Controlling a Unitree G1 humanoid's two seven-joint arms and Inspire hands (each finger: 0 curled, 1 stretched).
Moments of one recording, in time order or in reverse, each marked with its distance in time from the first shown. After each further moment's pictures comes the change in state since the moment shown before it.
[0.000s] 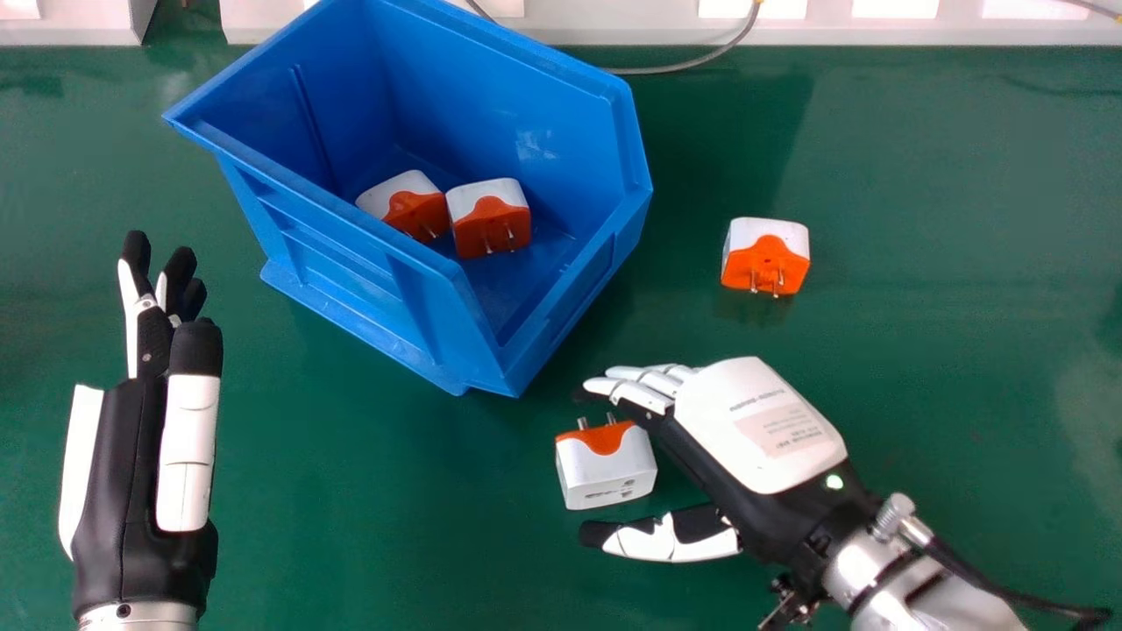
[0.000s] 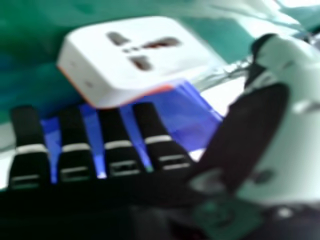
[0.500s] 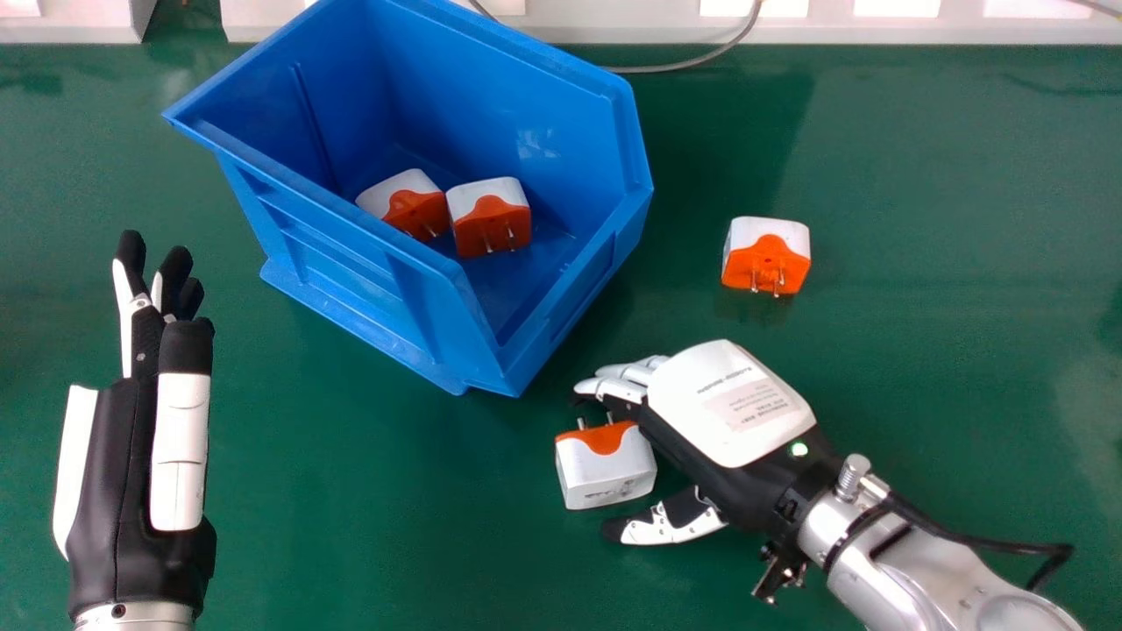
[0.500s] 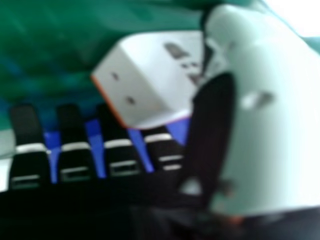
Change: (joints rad) left arm 0.005 0.001 0.001 -0.019 -0.035 0.020 -0.007; right arm -0.143 0.001 0.088 0.149 -0.049 0.004 -0.045
